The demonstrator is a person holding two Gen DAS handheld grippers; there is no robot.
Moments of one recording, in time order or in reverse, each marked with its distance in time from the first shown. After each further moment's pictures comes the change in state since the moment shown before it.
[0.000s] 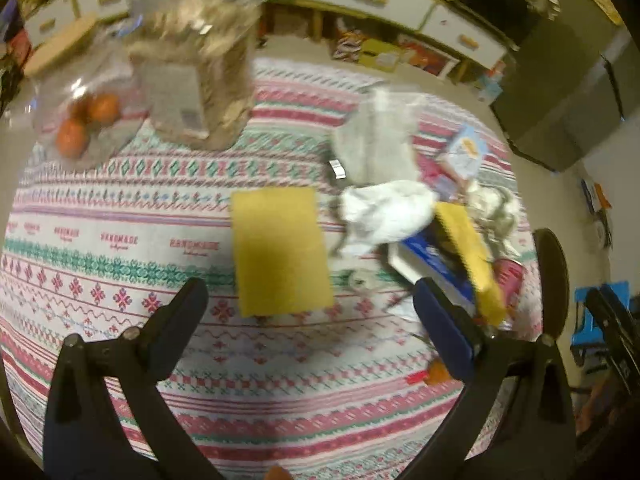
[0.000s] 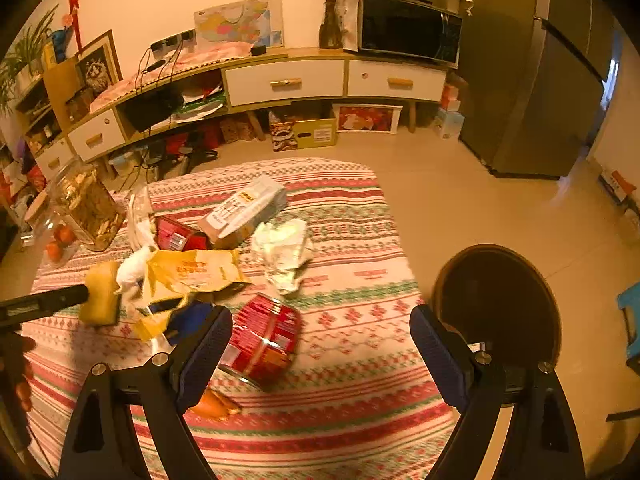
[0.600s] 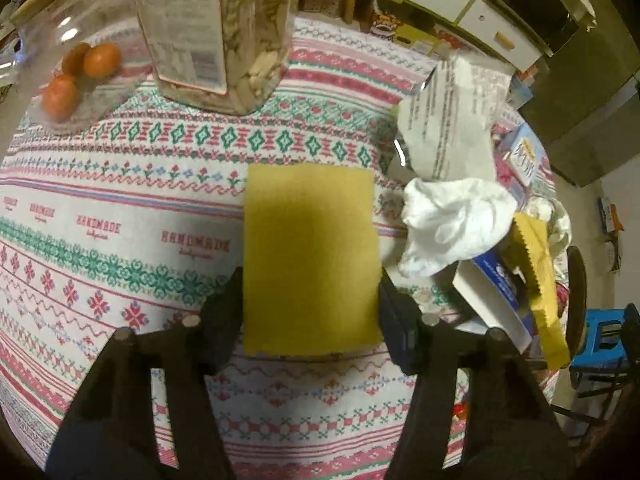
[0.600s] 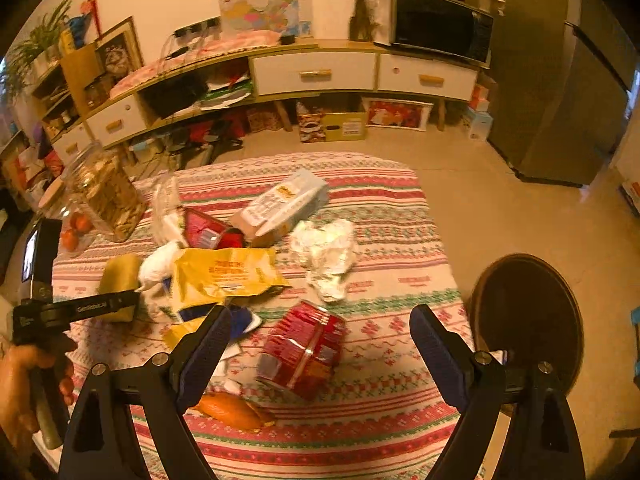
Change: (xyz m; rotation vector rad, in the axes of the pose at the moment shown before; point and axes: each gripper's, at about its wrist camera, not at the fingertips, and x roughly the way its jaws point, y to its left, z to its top) left arm 0.051 0.009 0.004 -0.073 0.043 0.028; right arm 0.012 0.030 0.009 -0.068 0.023 0.088
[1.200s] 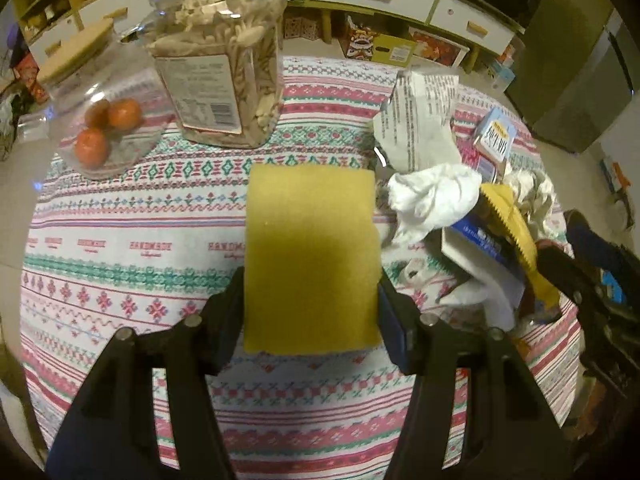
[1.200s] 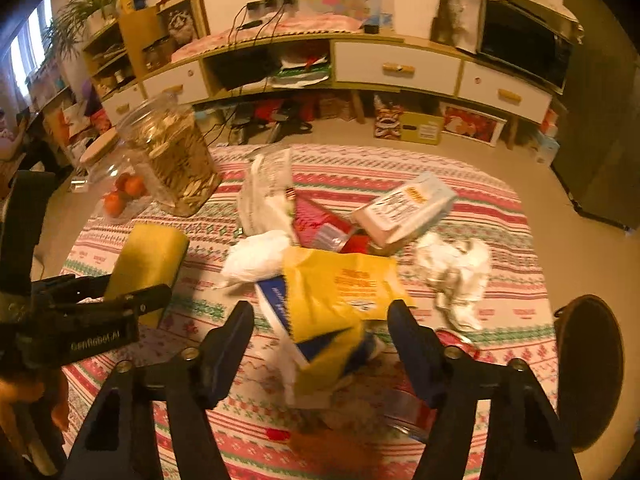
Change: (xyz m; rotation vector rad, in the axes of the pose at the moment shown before) left arm -0.043 0.008 -0.016 0.165 -0.074 0.057; right arm 0.049 0.097 0.004 -0.146 0.040 0.121
